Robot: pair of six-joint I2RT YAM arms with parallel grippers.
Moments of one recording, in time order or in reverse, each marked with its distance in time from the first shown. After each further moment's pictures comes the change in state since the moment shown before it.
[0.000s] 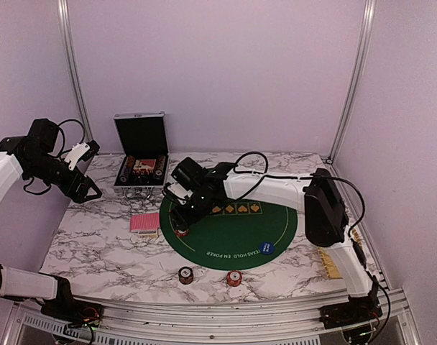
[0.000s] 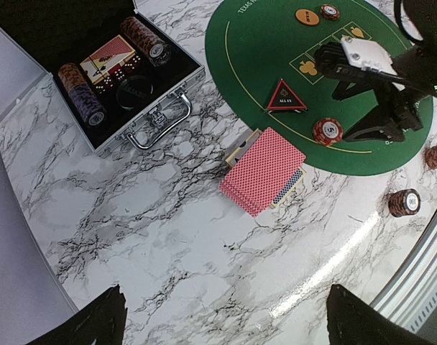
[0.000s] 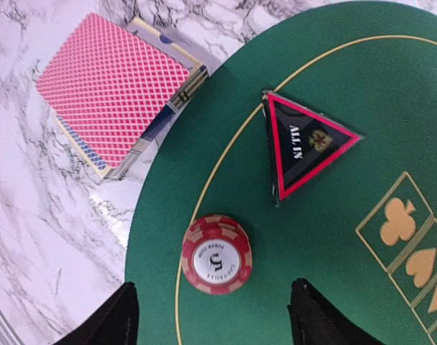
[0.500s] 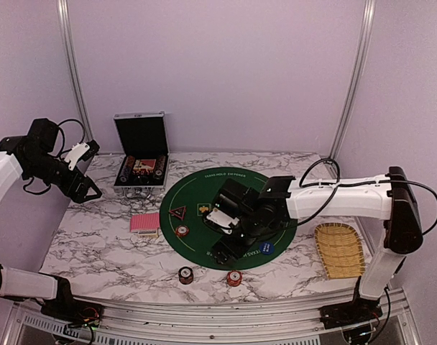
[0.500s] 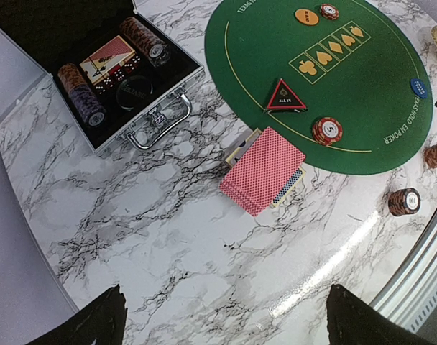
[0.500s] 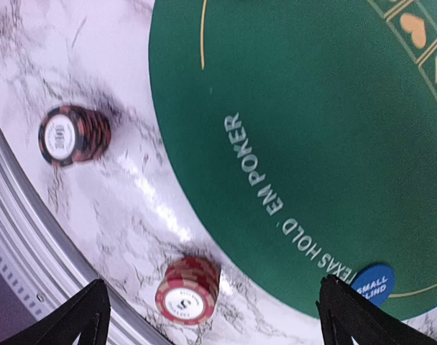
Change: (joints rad) left arm 0.000 0.000 0.004 -0.004 0.000 0.004; right arm 0.100 -0.615 -0.720 -0.048 0.055 0.036
